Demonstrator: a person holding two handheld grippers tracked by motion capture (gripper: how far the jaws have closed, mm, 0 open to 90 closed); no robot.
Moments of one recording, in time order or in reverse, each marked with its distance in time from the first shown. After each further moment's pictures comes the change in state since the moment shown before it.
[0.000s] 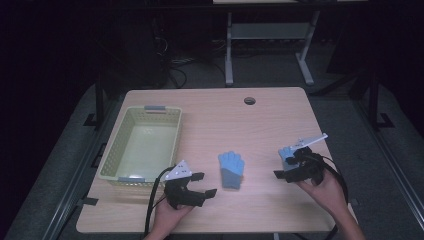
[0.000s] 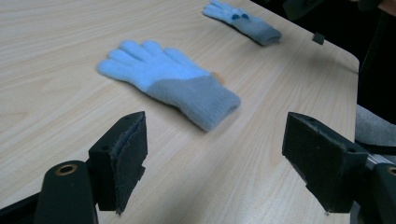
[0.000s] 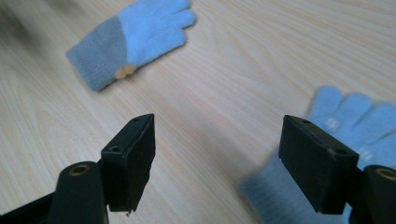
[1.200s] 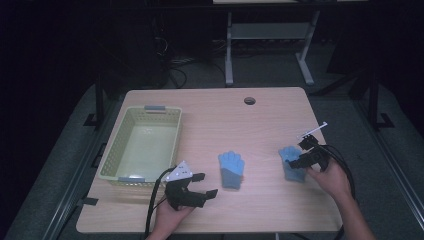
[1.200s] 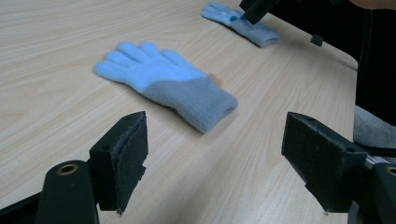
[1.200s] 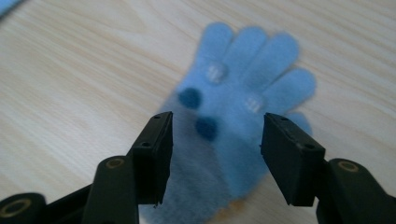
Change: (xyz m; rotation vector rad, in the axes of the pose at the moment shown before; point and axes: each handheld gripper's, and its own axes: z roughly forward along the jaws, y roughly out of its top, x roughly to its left) left arm -0.004 0.000 0.001 -0.017 0.002 -0.006; right arm -0.063 0.001 0.022 0.215 -0.154 0.158
